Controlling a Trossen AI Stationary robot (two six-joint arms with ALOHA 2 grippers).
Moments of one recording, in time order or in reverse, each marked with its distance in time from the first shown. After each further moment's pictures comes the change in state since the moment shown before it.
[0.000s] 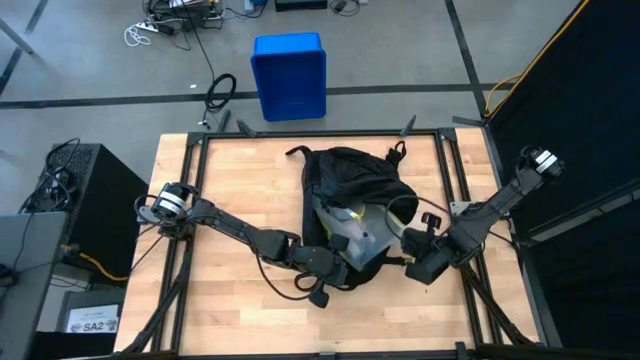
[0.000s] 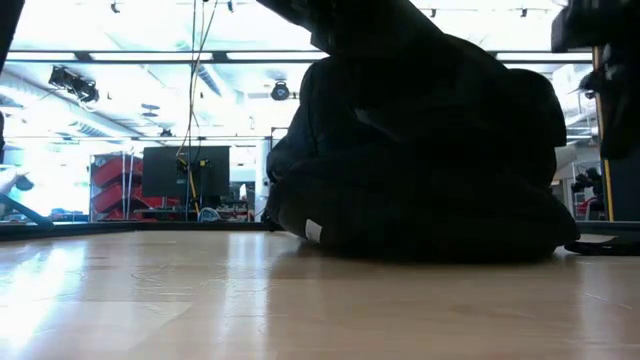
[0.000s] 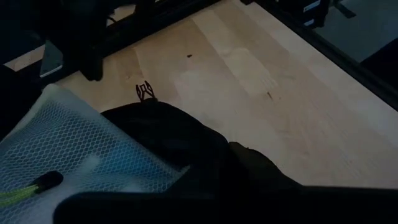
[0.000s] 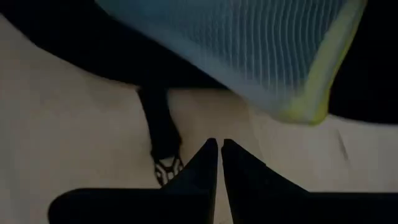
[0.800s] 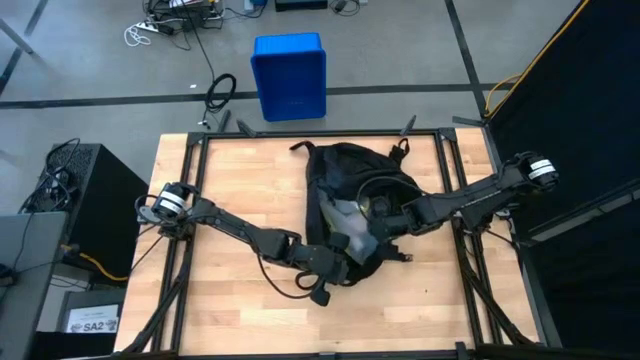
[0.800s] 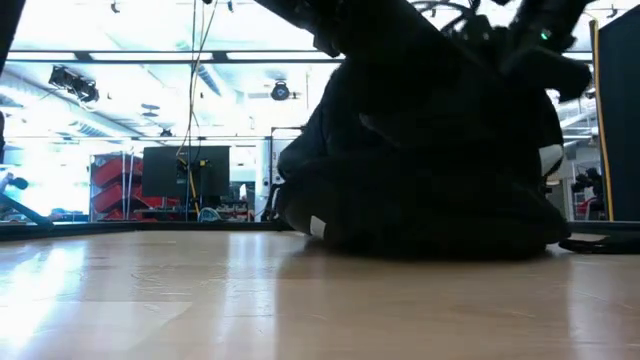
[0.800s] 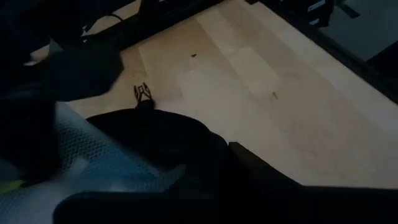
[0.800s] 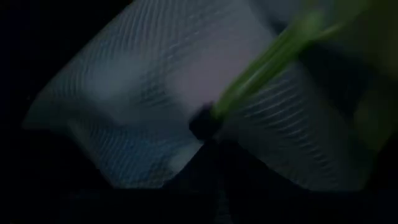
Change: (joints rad) left arm 0.001 0.000 -0.001 0.008 0.003 0.003; right arm -0.421 0.113 0.070 0.331 -0.067 -0.695
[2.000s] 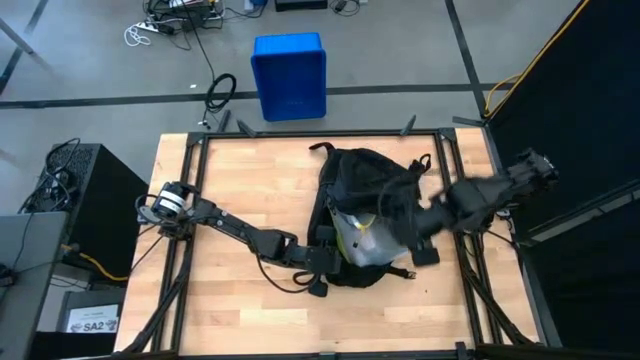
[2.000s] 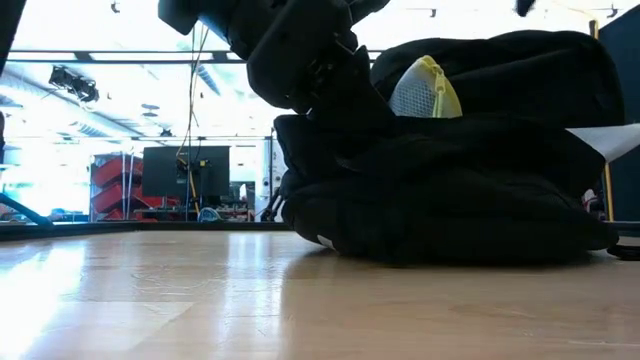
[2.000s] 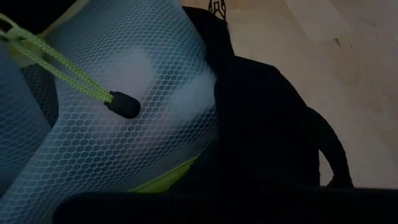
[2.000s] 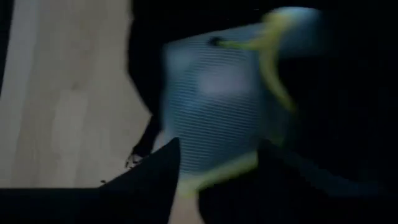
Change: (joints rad) left arm 0.019 0.000 -0.113 0.001 -0.180 -0.135; right arm 0.219 0.000 0.600 -0.707 -0.132 -0.089
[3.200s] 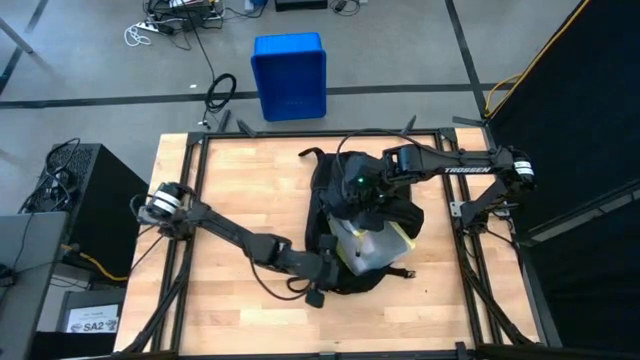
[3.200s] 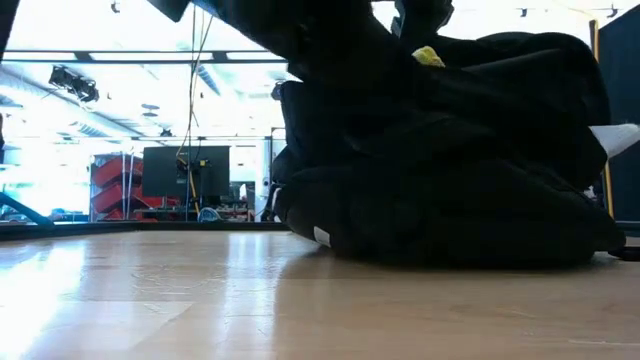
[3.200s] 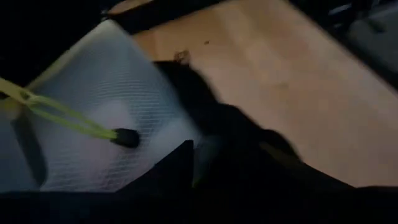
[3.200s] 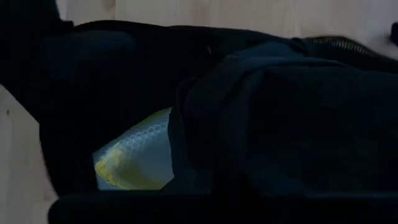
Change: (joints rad) left arm -0.045 -0.018 -0.016 0.120 0.046 0.017; right arm -0.489 0.196 0.079 0.291 -0.264 -0.220
